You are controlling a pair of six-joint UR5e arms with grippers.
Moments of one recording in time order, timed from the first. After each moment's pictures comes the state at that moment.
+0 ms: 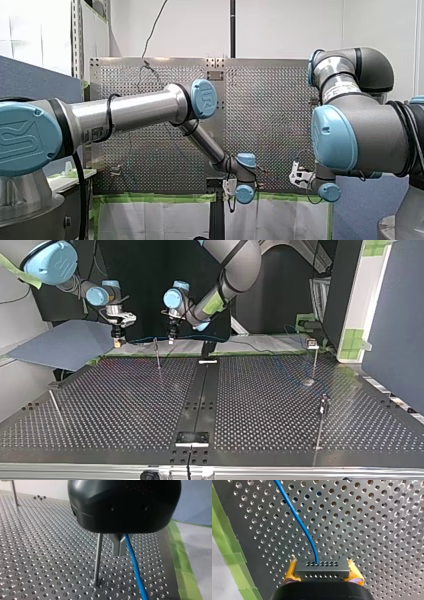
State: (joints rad) left arm -0.79 -2.92 -0.94 -2.46 -2.06 -1.77; right arm 1.59 -0.50 1.67 -1.17 1.22 1.78
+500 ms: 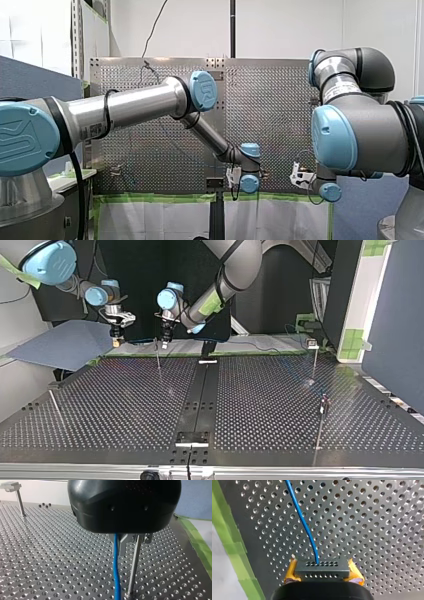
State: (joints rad) left arm -0.81 -2.86 -0.93 -2.46 -2.08 -1.68; right arm 1.58 -0.50 1.67 -1.15 1.23 1.74
